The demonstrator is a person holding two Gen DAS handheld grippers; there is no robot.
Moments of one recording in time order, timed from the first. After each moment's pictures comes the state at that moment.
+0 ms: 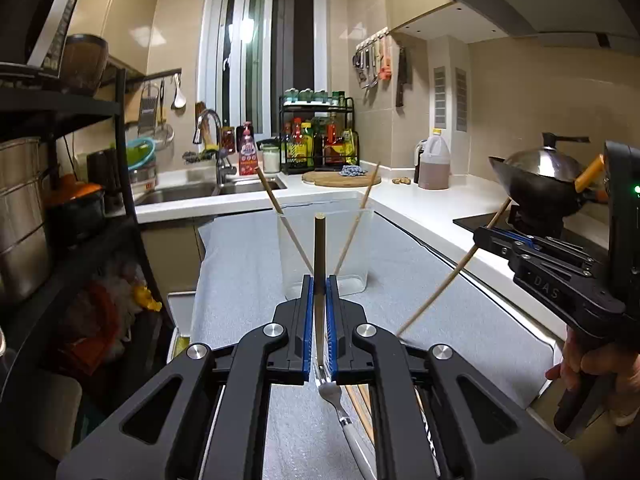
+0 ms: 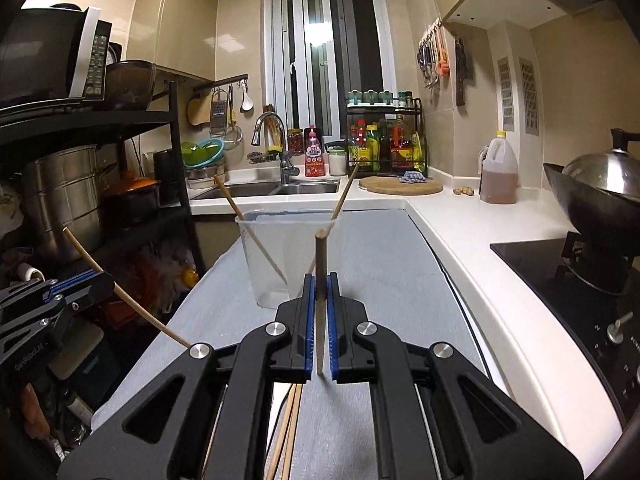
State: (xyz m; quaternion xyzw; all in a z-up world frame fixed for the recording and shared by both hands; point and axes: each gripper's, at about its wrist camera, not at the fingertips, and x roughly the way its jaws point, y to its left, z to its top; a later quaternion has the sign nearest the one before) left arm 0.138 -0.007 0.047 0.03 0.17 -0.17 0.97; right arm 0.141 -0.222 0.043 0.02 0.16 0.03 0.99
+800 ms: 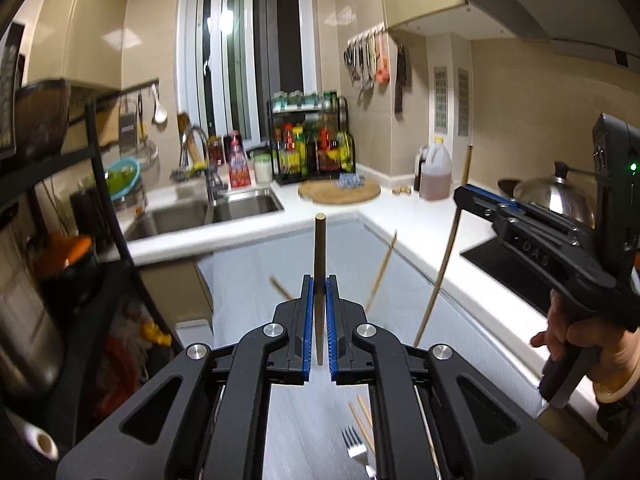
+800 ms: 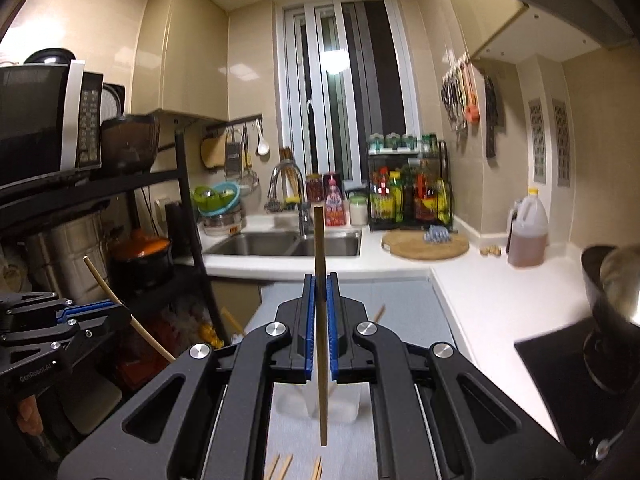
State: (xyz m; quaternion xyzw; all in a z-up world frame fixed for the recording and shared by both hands) left arm 0.222 -0.014 0.178 0.06 0.20 -0.19 0.96; right arm 0.234 -0.218 0.181 0.03 0.10 0.07 0.99
